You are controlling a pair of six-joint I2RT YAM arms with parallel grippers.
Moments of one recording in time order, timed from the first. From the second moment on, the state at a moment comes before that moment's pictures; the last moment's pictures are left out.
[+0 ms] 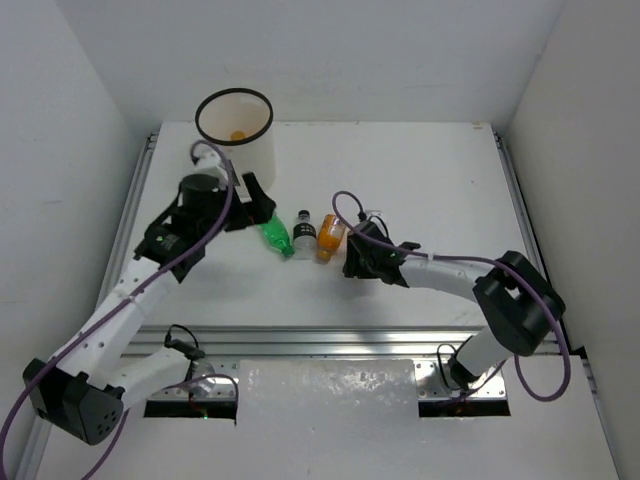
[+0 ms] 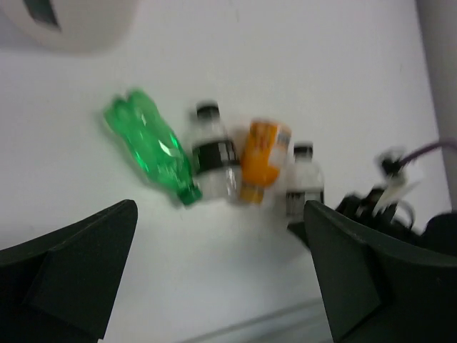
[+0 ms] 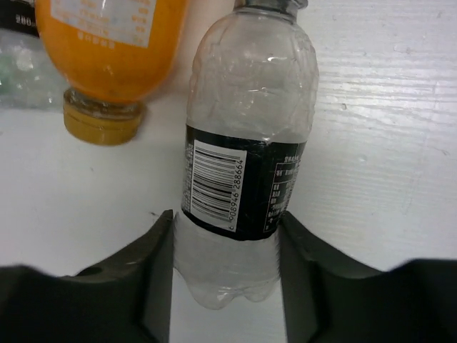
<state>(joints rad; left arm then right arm) -0.35 1.00 1.07 -0.45 -0.10 -0.52 0.72 1.59 0.79 -0.17 0.24 0.67</state>
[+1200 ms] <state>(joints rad) -0.63 1.29 1.40 -0.37 -0.12 -0.63 0.74 0.69 0.47 0.01 0.12 0.38</state>
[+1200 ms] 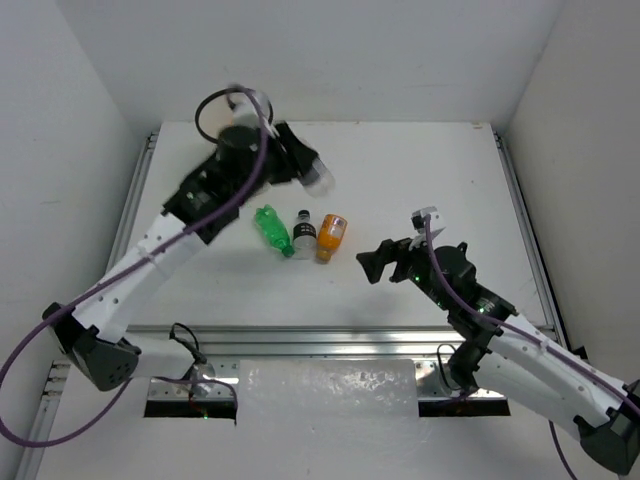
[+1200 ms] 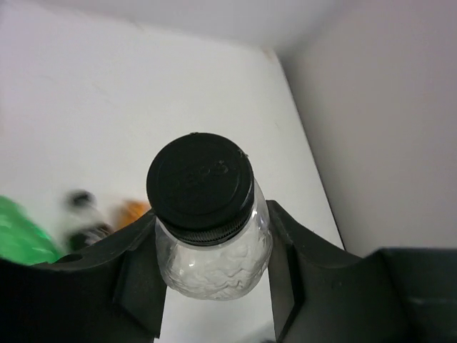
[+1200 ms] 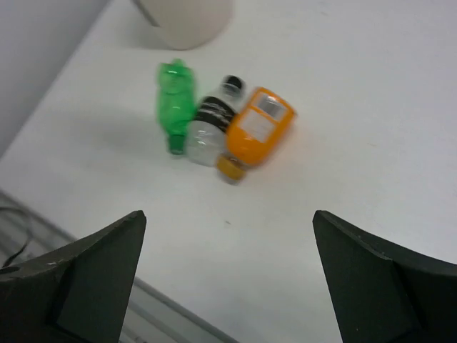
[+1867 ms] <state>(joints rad) -0.15 2.15 2.33 -0.75 -0.42 -0.51 0.69 1.19 0.69 -0.15 0.22 0.47</state>
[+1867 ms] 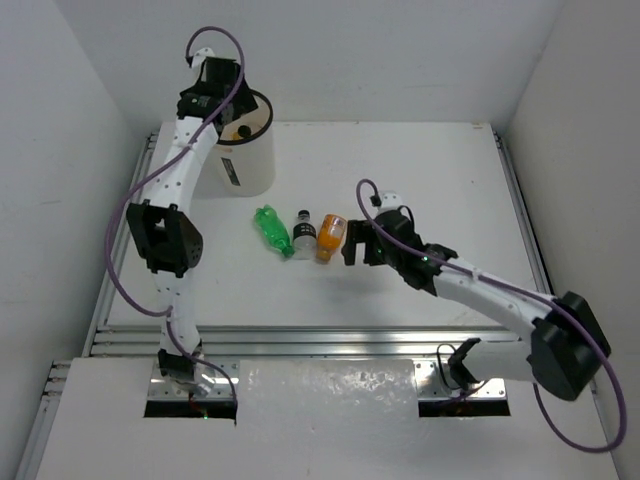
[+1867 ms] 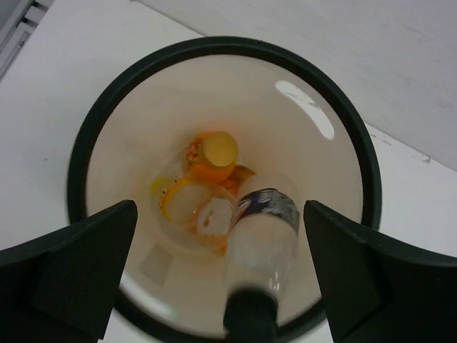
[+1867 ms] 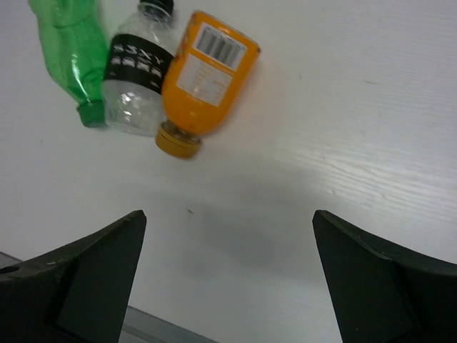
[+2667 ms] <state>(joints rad) -0.37 1.03 1.22 -0.58 -0.28 -0.50 0.69 1.84 1.05 -0.16 0.33 0.67</state>
